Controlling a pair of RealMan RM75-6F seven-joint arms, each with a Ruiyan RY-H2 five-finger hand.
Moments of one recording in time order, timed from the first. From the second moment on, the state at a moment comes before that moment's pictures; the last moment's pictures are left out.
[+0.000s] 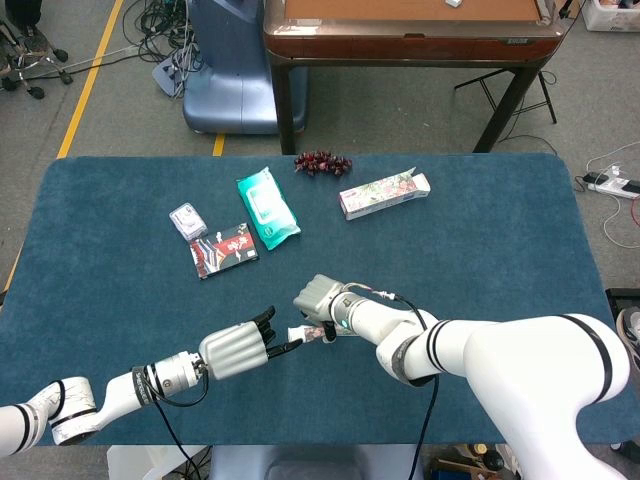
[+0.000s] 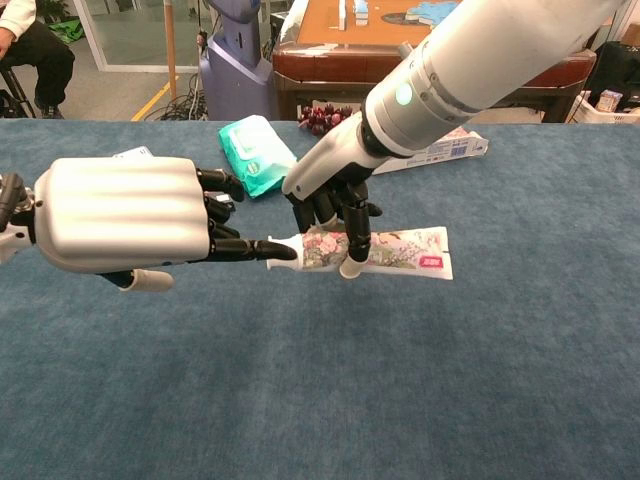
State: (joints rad) left arm -0.82 -1.30 0.01 -1.53 1.97 0.92 0.51; right arm 1.77 -1.35 -0.28 -1.57 -0.61 0.32 -0.16
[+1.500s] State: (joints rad) left arm -0.82 -1.29 0.02 -1.53 1.83 0.87 0.64; right arm 1.74 -1.34 -0.28 -1.57 -0.68 0.34 -0.12
